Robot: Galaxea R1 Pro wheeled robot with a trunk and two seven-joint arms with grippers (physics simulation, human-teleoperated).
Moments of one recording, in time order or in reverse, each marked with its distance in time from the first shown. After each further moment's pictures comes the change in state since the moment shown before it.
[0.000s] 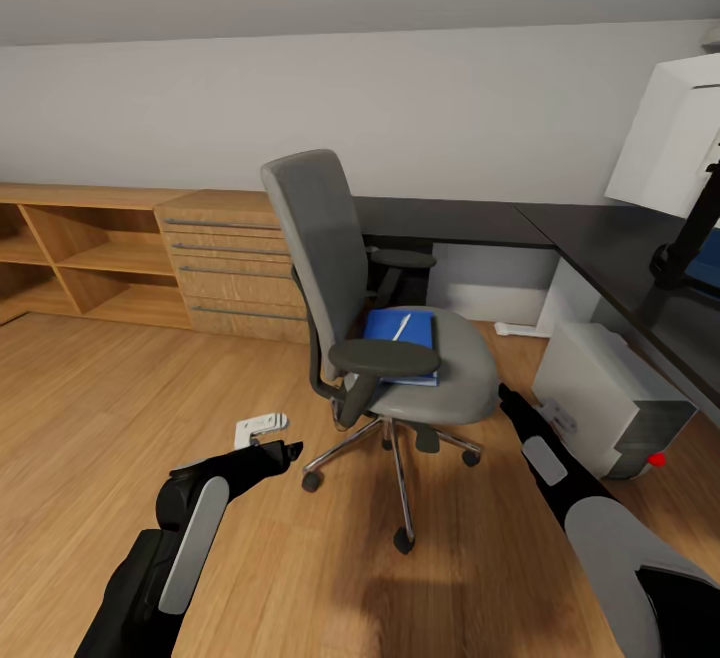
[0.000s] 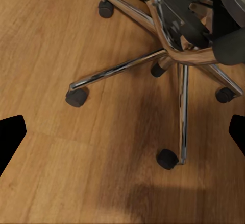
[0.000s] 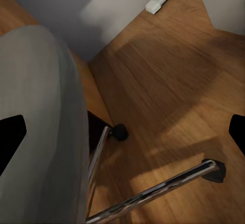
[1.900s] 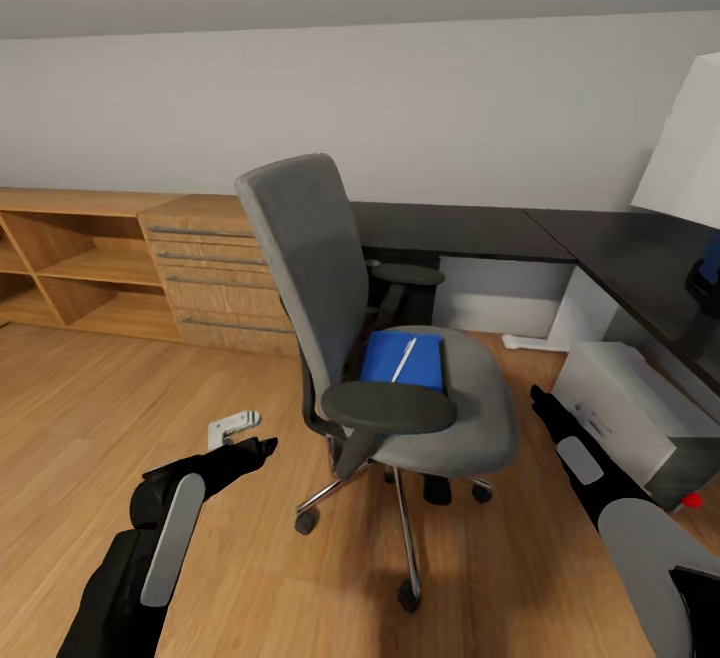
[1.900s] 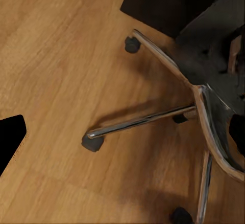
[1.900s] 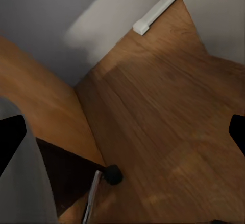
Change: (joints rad) left arm 0.000 0.003 0.123 0.002 -0.005 -0.002 0.007; right arm 0.000 -0.091 -0.057 -0.001 -0.012 0.047 0.000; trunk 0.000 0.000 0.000
